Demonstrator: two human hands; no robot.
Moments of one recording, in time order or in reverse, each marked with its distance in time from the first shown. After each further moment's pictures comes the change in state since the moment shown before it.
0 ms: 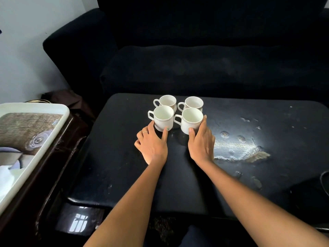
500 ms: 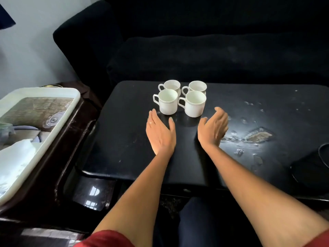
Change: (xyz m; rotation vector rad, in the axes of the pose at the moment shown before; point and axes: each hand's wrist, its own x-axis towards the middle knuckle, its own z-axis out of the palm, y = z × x) left_hand -0.038 -0.003 -0.019 -0.159 -0.007 0.062; right_hand -0.017 0.003 -0.012 0.010 0.260 0.183
